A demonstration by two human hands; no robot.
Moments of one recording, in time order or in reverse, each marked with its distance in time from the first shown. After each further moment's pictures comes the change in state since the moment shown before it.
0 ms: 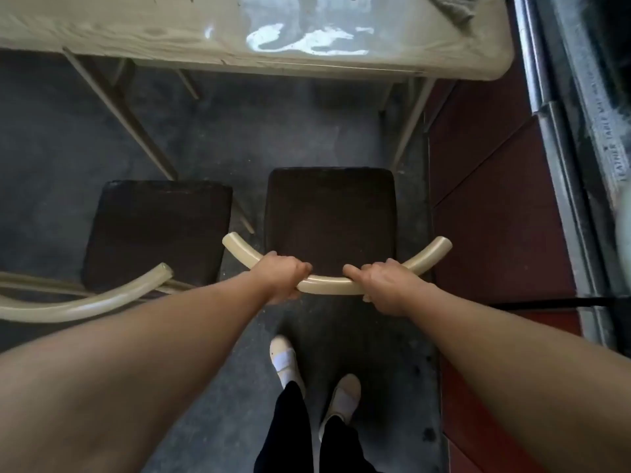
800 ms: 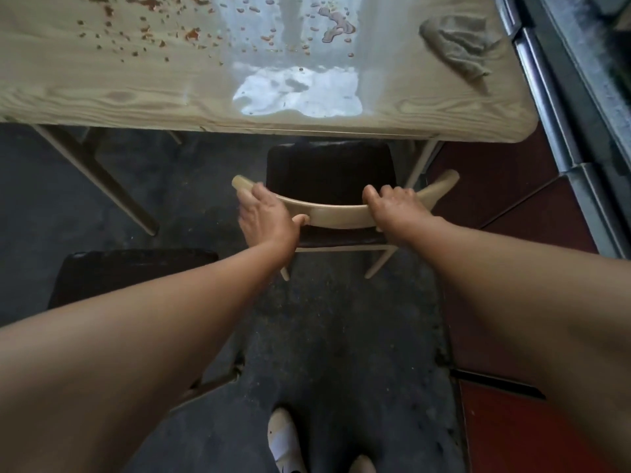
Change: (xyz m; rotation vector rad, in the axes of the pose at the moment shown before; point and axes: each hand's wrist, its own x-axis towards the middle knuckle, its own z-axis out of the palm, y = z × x) left_hand 0.136 -0.102 -0.129 -0.661 0.773 -0.730; right_hand 0.162 0.136 -0.140 -0.123 0.347 0.394
